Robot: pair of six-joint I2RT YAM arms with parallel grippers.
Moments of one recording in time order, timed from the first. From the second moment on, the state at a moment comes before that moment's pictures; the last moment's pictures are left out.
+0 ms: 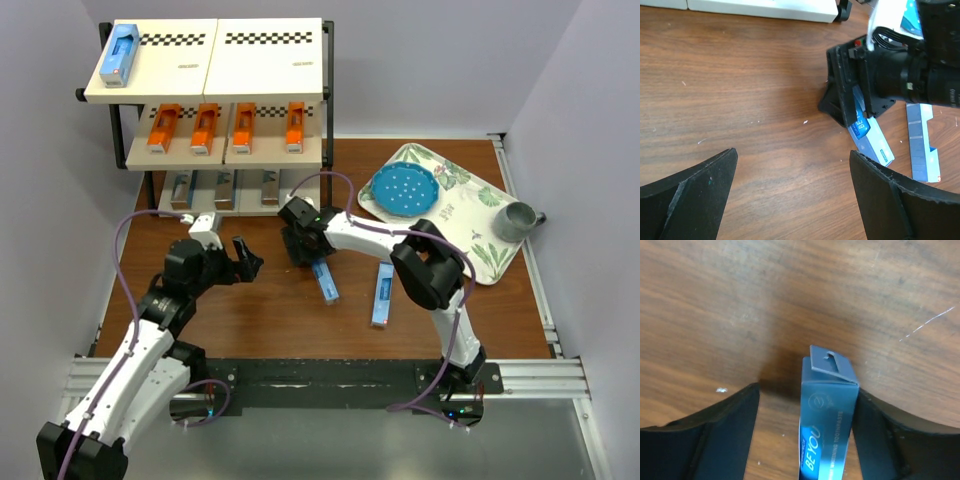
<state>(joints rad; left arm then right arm) -0.30 0.65 0.50 -0.33 0.12 -0.43 0.87 2.11 1.57 -0.60 0.21 0.48</state>
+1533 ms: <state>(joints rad) -0.66 0.80 0.57 0.09 0.13 -0.52 0.68 1.25 0.99 -0.34 0.15 1.25</state>
